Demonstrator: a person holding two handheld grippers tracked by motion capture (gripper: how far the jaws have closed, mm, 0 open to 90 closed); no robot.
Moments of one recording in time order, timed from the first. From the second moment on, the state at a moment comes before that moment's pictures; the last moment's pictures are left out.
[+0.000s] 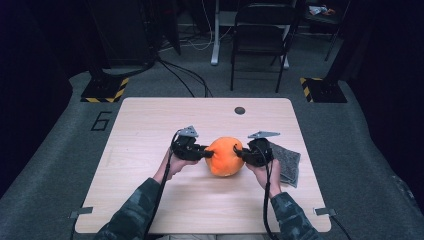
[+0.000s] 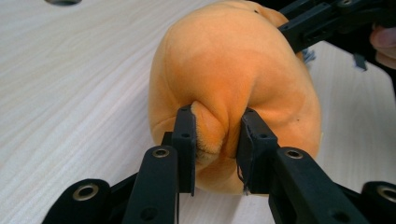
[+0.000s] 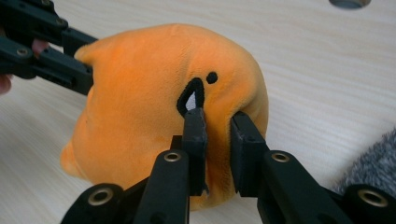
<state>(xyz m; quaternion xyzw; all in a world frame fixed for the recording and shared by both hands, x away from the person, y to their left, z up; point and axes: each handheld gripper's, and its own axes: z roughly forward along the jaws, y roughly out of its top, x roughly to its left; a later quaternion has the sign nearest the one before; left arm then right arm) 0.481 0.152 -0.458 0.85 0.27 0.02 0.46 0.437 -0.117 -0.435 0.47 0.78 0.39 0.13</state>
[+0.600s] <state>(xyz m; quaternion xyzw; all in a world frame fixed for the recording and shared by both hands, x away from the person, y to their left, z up) 0.469 0.154 -0.451 0.82 0.32 0.08 0.47 0.447 -0.134 -0.436 0.48 0.77 0.40 0.16</state>
